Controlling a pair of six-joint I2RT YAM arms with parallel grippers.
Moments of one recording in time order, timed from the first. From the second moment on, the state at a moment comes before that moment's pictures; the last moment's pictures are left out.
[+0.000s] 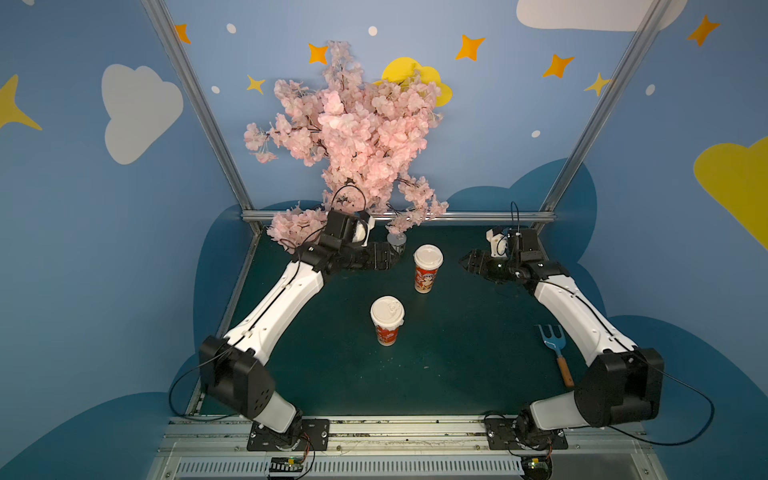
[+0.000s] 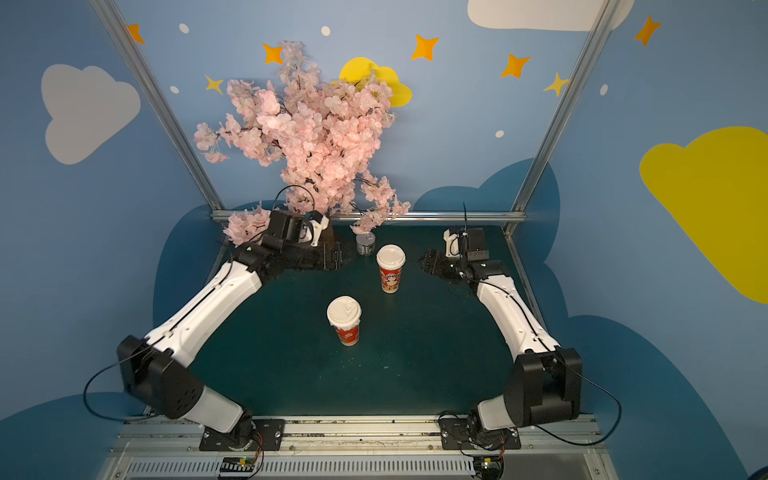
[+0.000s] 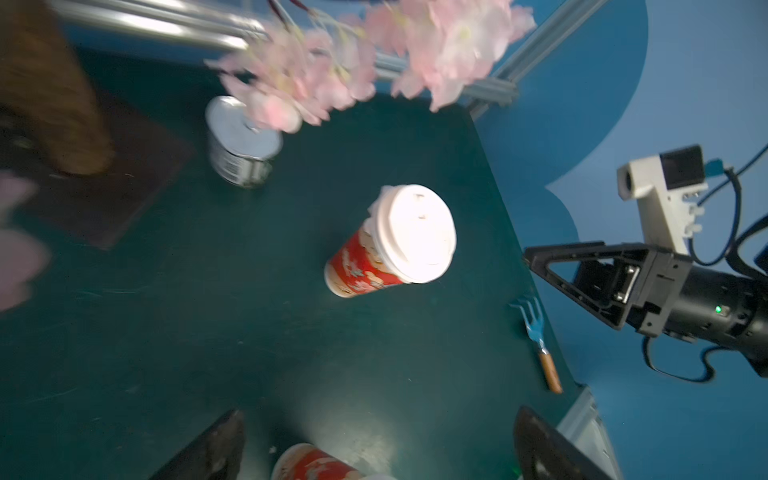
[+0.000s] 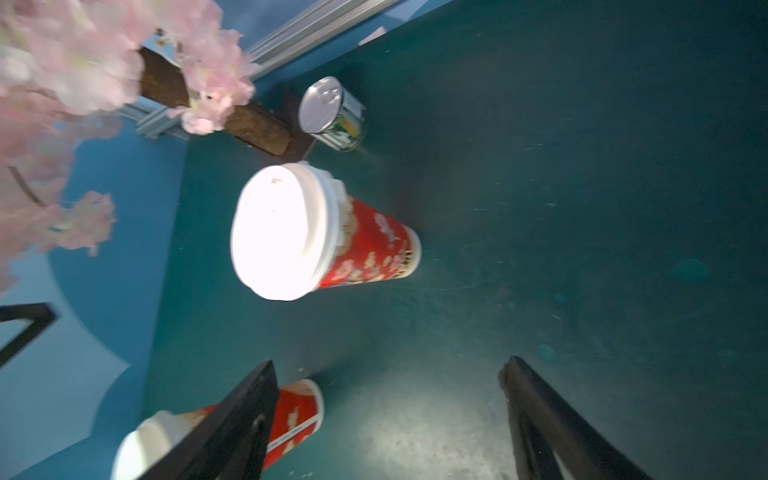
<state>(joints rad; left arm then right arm) -0.40 1.43 1.36 -0.60 0.27 -0.39 0.20 1.41 1.15 -0.52 -0.30 0.40</state>
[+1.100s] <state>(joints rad) 0.01 1.56 0.39 0.64 -0.08 -0.04 0.11 1.48 0.40 0.54 0.14 -0.06</state>
